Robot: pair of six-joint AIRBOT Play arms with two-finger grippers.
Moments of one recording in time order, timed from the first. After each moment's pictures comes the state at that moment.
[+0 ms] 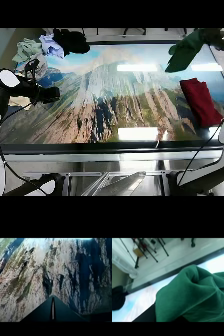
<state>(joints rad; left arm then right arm) 0.00 -1.28 1.37 1.31 -1.35 -1.57 -0.37 -1.76 2.03 -0.64 0.76 1.26</state>
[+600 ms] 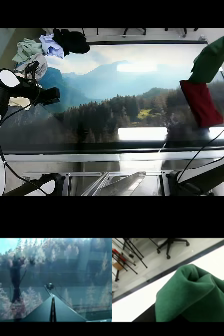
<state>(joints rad) 0.00 -1.28 1.37 1.31 -1.37 -1.61 -0.58 -1.83 2.07 -0.63 0.84 1.21</state>
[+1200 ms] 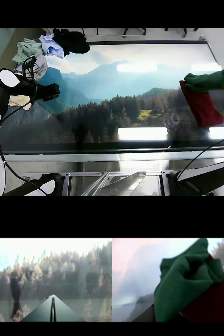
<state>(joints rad) 0.00 -1.28 1.37 1.31 -1.26 -1.60 -0.73 -1.81 2.04 -0.97 1.39 1.52</state>
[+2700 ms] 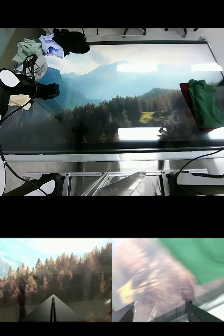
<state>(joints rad) 0.00 -1.28 1.37 1.31 -1.24 -1.53 -0.40 -1.48 1.97 -1.40 1.81 1.77</state>
